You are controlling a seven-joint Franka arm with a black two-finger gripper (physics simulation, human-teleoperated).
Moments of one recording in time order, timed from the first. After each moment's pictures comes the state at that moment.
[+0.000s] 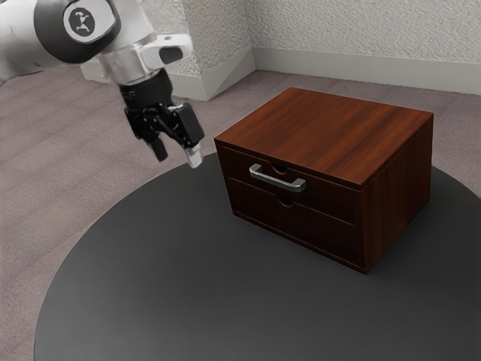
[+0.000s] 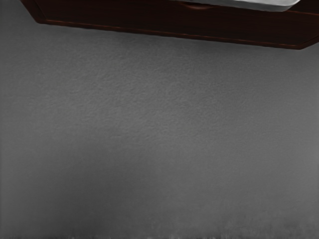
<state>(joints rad) 0.19 0.12 -0.04 -1.28 -0.14 1.40 0.11</state>
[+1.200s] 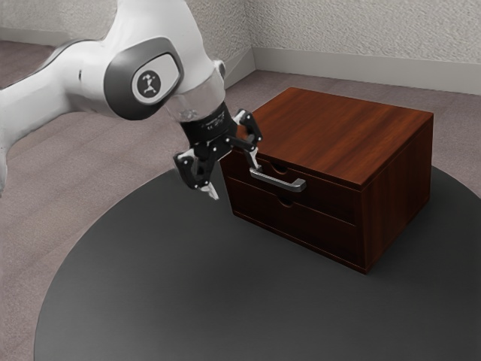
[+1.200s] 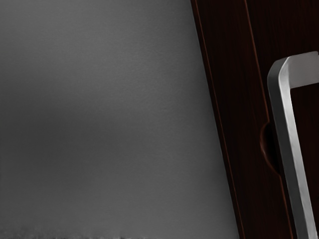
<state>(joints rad) 0.09 0.09 -0.12 -1.50 -0.04 1.75 -1.32</state>
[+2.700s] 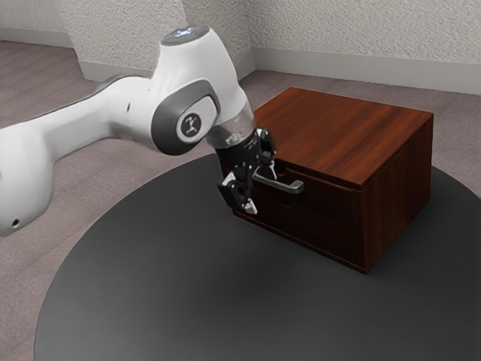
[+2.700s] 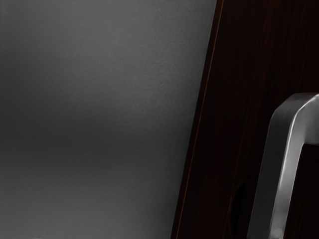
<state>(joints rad) 0.08 0.19 -0.14 -1.54 0.02 1.96 -1.75</state>
